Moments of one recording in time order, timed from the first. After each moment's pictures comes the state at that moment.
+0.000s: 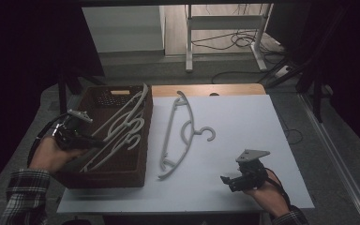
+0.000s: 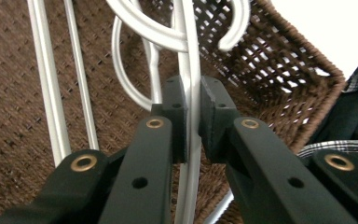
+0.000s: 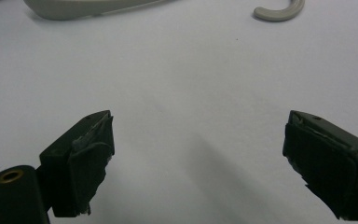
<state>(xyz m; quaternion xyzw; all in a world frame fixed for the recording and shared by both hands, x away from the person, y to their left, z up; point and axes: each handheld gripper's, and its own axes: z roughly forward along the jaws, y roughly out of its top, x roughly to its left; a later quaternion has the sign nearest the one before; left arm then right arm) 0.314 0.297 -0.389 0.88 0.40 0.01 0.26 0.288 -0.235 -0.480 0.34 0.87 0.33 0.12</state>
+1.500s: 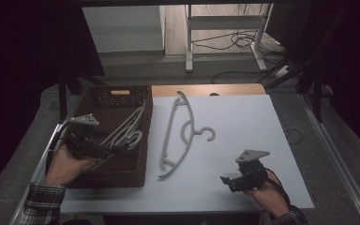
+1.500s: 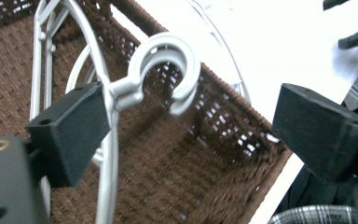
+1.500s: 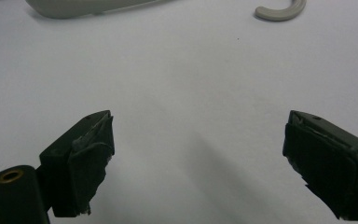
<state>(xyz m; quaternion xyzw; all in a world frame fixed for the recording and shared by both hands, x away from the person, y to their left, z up) 0.288 0.257 -0.387 0.83 0.41 0.07 0.38 0.288 -0.235 -0.480 0.33 0.88 0.33 0.13</state>
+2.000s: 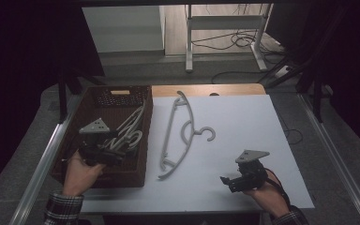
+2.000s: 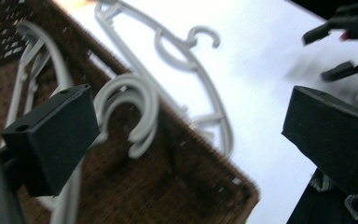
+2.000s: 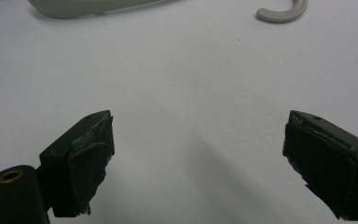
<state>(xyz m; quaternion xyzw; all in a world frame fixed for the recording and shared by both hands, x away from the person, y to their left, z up) 0.270 0.219 -0.391 0.80 0.39 0.12 0.44 0.287 -0.234 -0.480 0.33 0.88 0.33 0.13</state>
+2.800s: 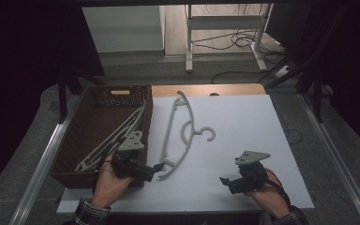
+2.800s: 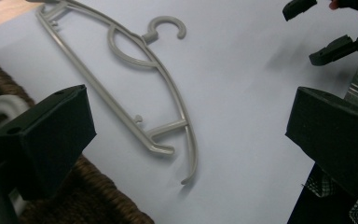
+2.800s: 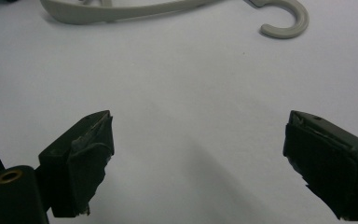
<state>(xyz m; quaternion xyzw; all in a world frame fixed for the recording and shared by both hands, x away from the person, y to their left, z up) 0.261 0.144 -0.420 0.83 0.35 0.12 0.41 0.282 -0.233 -0.477 0.30 0.88 0.34 0.14</state>
